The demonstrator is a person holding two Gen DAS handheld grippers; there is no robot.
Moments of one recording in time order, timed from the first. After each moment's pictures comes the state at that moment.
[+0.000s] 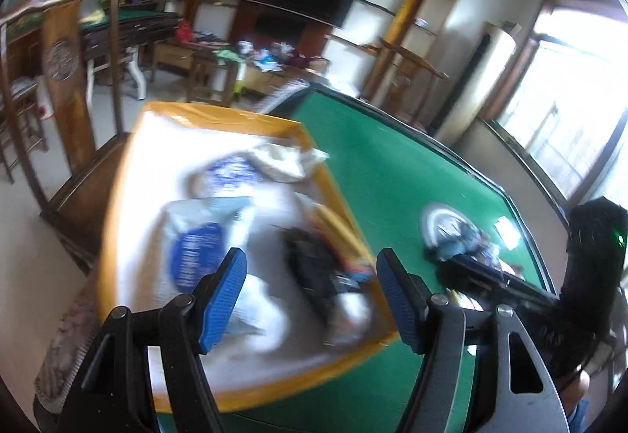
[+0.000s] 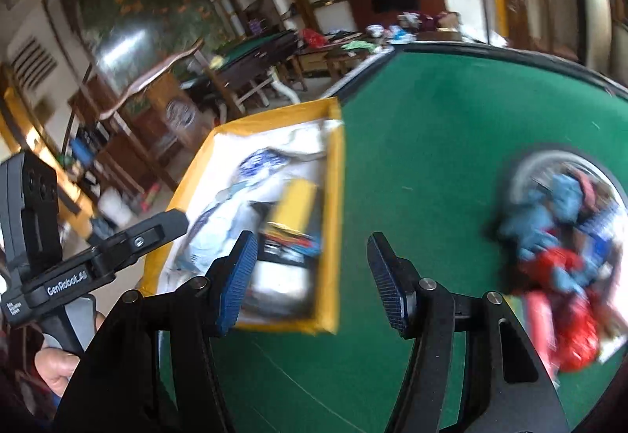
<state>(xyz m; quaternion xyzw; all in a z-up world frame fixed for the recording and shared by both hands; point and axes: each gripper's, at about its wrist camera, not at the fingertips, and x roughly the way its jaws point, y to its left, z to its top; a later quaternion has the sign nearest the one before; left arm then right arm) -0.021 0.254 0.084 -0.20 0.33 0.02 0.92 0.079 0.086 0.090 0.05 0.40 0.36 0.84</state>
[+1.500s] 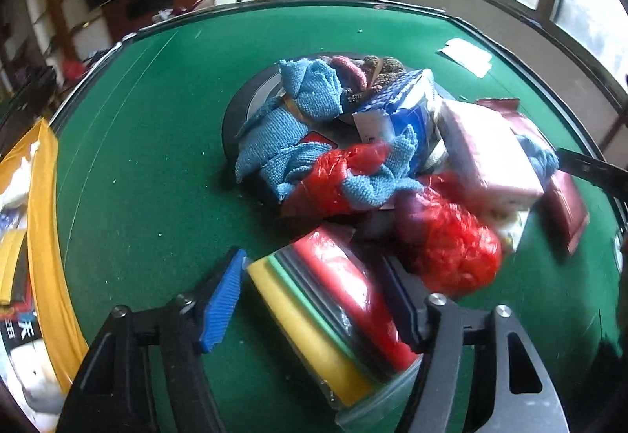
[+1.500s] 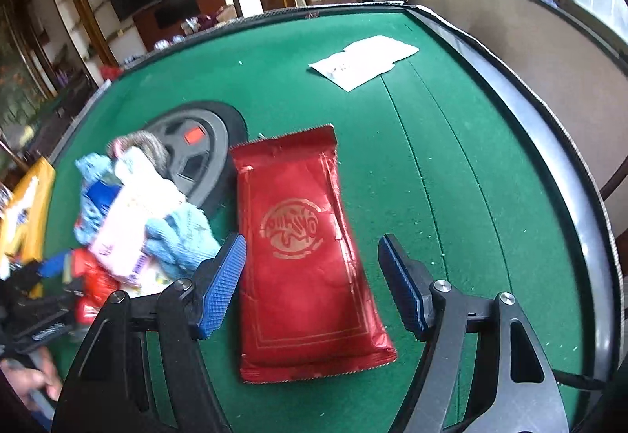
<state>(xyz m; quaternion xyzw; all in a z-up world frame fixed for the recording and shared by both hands) 0.088 0.028 0.009 0.04 0.46 -0.09 0.88 0.124 -0.226 0.041 0.06 0.45 0.01 0.89</state>
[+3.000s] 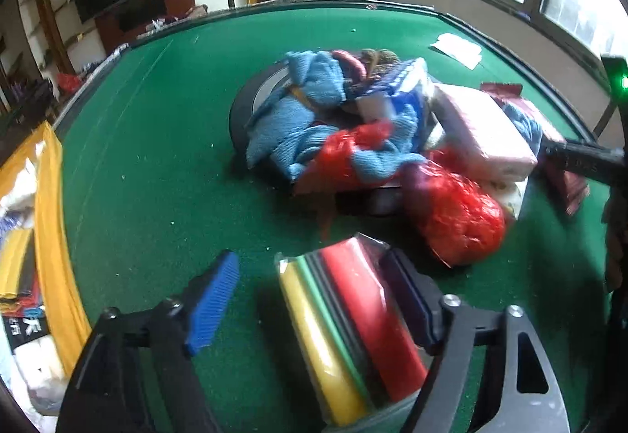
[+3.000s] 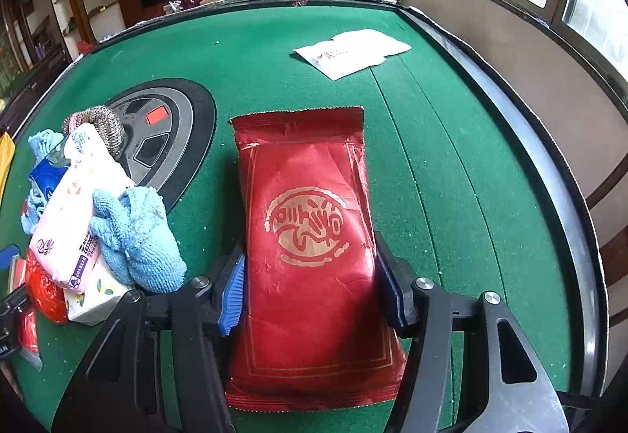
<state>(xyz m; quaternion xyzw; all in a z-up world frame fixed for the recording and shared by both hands) 0.090 0.021 0.003 0.05 0.45 -0.11 0.88 0.137 -0.218 0.022 0.01 0.46 -0.03 0.89</state>
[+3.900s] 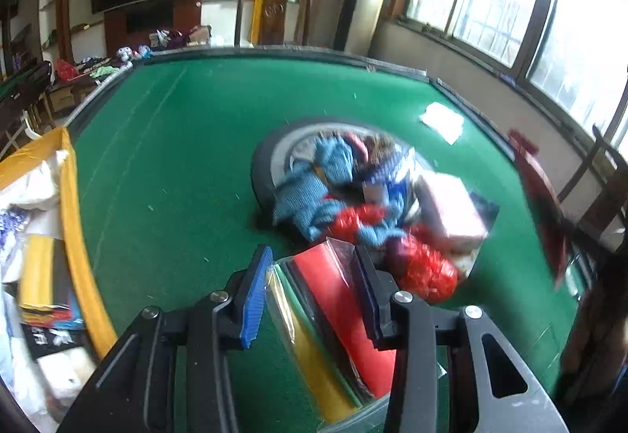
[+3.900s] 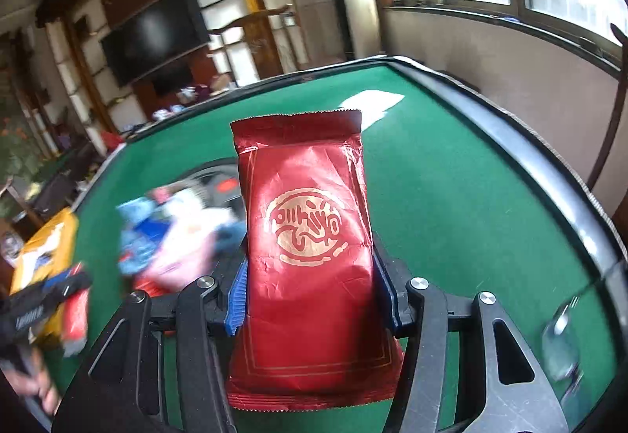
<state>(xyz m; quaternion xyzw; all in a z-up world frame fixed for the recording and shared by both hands) 0.082 0.060 0.050 -0.04 0.39 -0.13 0.91 0.049 -0.195 0.072 0.12 0.33 -0.01 0.94</state>
